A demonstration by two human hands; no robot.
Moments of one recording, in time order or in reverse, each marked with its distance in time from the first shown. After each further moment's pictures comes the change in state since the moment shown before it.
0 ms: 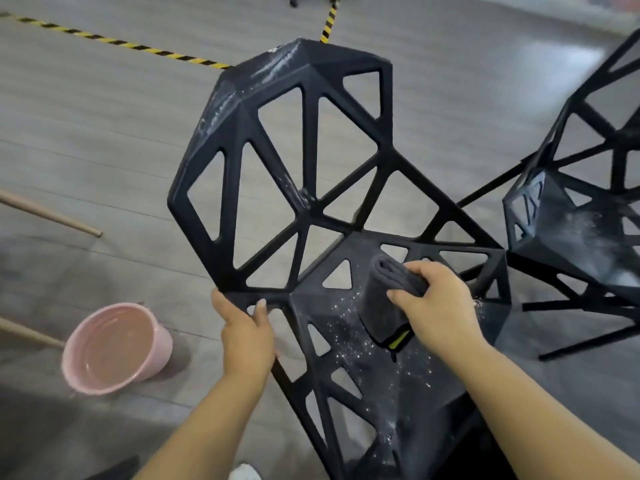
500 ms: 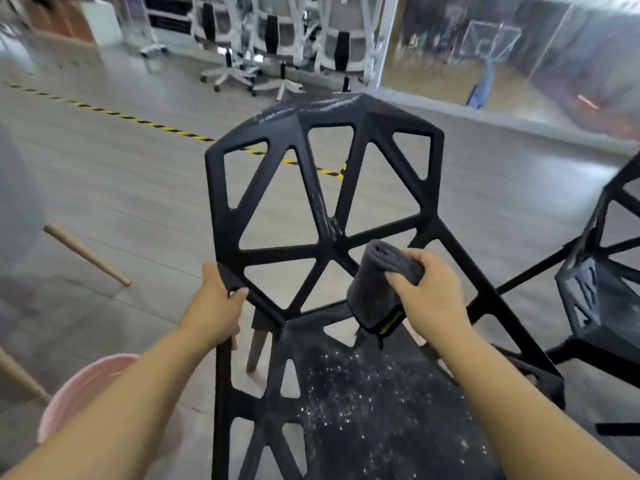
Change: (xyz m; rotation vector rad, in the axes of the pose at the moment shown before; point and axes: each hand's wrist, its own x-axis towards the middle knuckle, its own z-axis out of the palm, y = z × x) left_hand 0.111 0.020 -0.060 0.114 -0.046 0.266; right_hand 0.072 -0.022 0.067 0.172 0.133 -0.314
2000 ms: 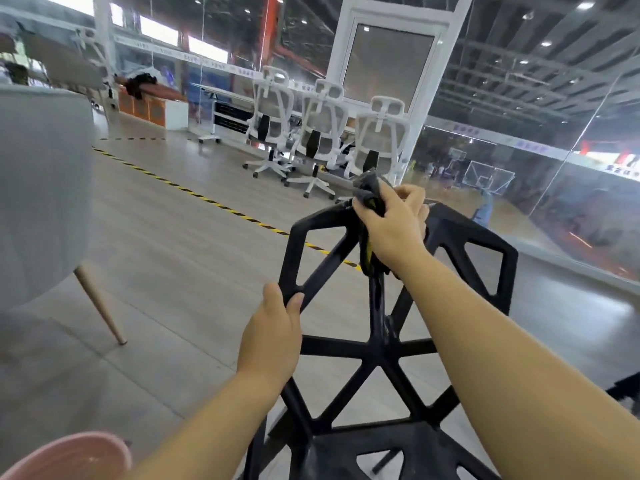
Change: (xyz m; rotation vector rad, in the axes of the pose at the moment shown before) left_hand 0.031 0.023 -0.016 -0.260 0.378 0.444; right_hand 0.136 -0.153 0.106 -0.248 0.168 -0.483
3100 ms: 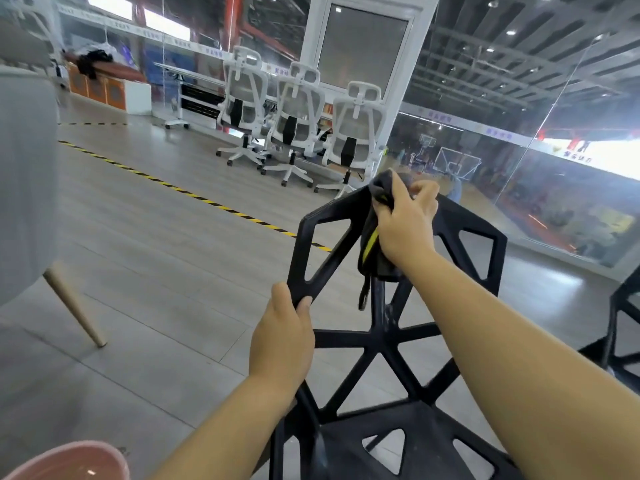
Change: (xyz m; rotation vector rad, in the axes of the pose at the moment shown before) left_hand -0.001 -0.008 -0.001 -0.044 -0.041 0.072; right_hand -0.007 0.007 0.004 -0.132 0.149 -0.024
